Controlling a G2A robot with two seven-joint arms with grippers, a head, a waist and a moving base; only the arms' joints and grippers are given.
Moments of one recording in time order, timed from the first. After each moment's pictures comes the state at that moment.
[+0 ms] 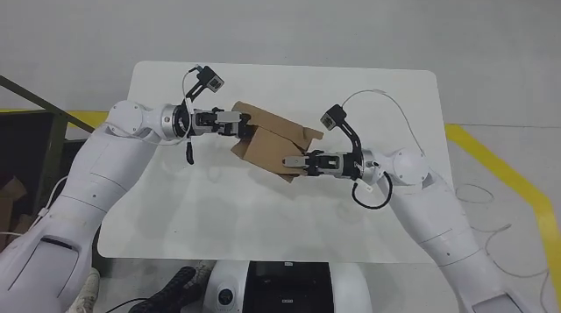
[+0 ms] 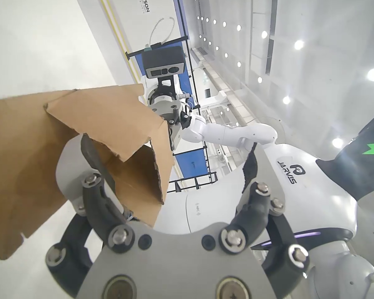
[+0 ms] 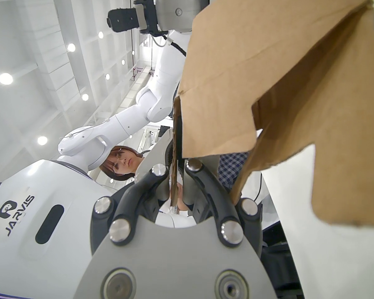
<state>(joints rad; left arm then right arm) 0.82 -0.91 -0.95 -1.19 -0.82 -0.47 -1.35 -1.06 -1.21 1.00 -1.42 0.46 -0.31 1.12</state>
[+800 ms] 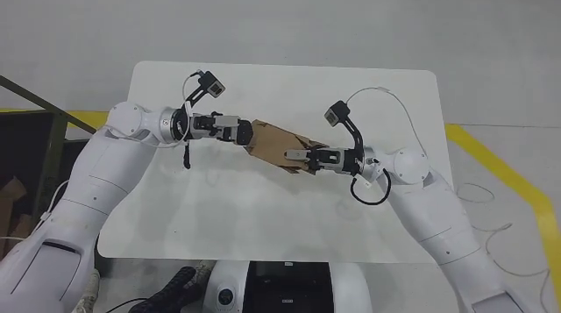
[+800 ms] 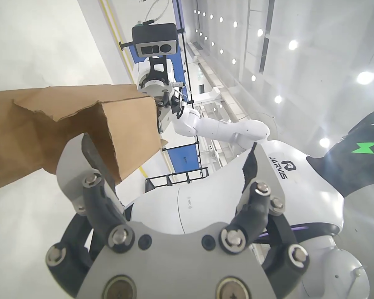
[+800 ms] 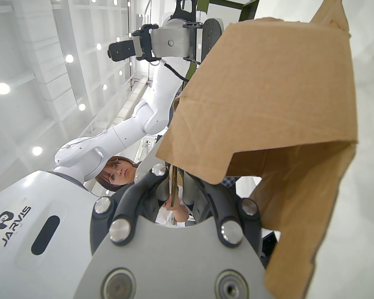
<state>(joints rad) 0.86 -0.92 -1.01 -1.21 -0.82 -0.41 -1.41 -1.05 -1.21 1.01 -1.41 0.44 -0.31 1.07</state>
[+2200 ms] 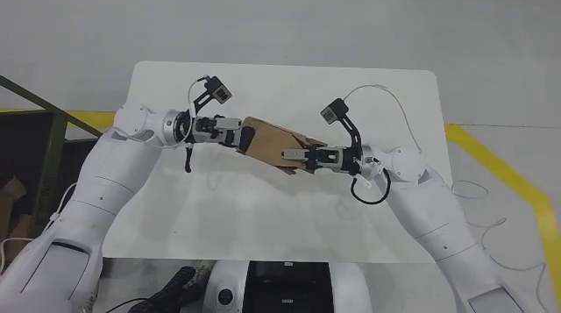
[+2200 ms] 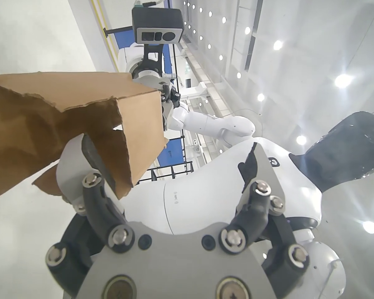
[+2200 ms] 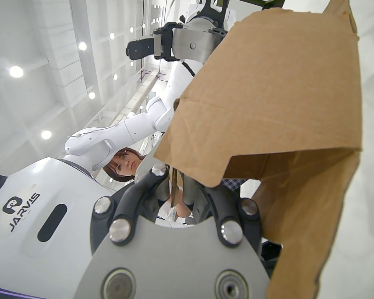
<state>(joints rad) 0.87 -0.97 -1.03 -1.18 -0.87 -0.32 -1.50 -1.02 -1.22 0.98 -1.38 0.51 -0.38 1.12</state>
